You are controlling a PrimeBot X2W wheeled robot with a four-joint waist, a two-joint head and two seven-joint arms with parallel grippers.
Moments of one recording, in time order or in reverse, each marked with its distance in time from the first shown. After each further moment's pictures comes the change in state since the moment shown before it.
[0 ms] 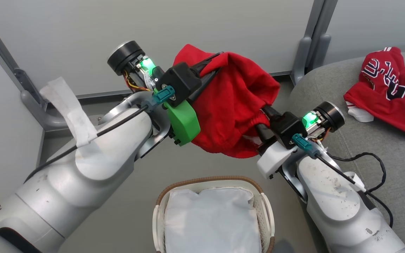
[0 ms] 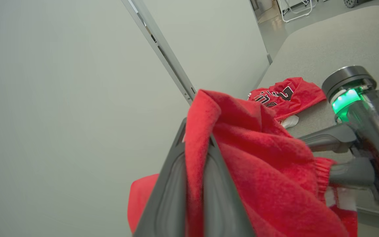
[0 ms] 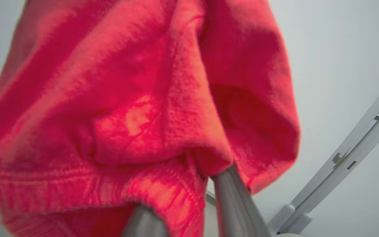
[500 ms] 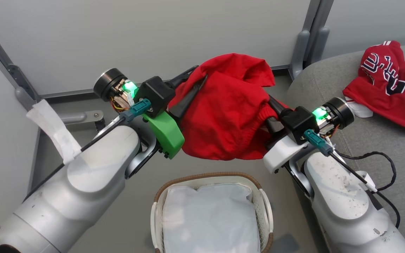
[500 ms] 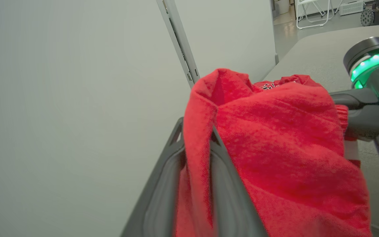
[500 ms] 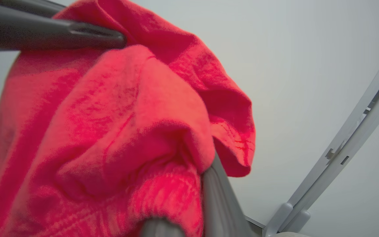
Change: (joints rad) left arm 0.105 0.020 0.036 0.044 -0.088 0.024 -0.053; right arm 0.015 -0.007 -0.038 -0.061 0.022 0.000 0.000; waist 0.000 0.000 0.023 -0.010
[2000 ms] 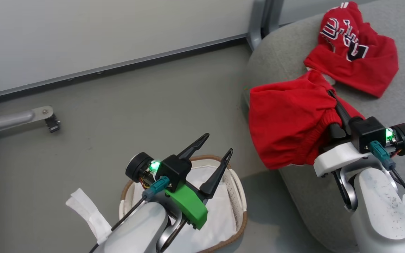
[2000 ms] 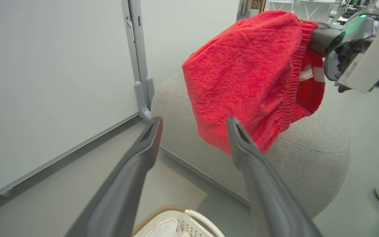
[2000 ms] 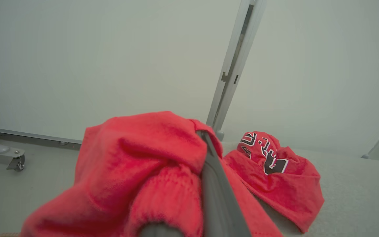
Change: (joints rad) left arm 0.451 -0.167 0.225 -0.057 0.163 -0.020 -0.050; right arm 0.181 0.005 -0.347 -0.123 -0.060 0.000 0.000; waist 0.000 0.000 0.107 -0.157
